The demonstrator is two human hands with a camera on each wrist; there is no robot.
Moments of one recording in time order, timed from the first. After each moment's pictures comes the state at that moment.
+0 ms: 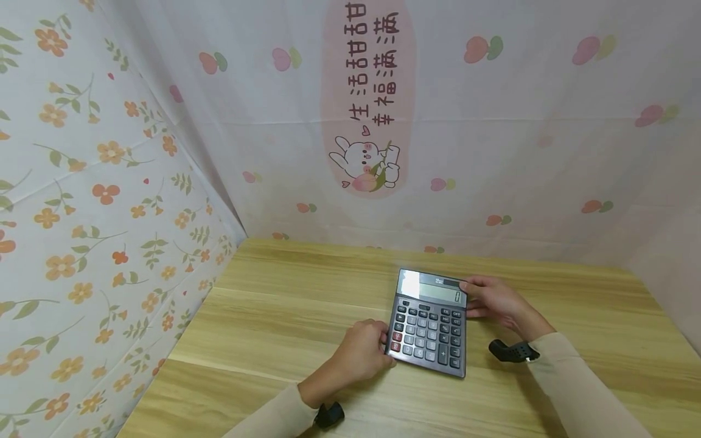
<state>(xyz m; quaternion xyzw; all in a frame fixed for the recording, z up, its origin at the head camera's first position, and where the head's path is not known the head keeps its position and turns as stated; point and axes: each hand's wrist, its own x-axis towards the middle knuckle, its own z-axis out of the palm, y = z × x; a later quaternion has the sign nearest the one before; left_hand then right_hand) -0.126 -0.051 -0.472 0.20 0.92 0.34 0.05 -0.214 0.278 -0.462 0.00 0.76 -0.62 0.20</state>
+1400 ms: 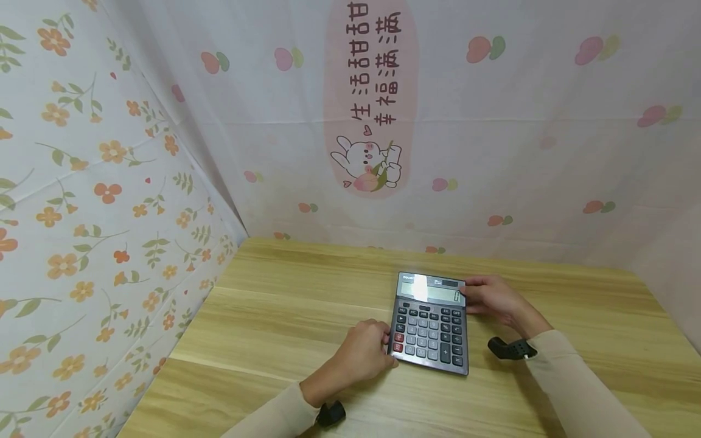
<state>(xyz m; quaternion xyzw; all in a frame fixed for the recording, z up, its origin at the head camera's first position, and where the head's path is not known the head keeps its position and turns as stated) -0.125 -0.048 -0.468 0.19 0.93 0.32 0.05 -0.222 0.275 -0.461 0.02 0.79 -0.58 0.19</state>
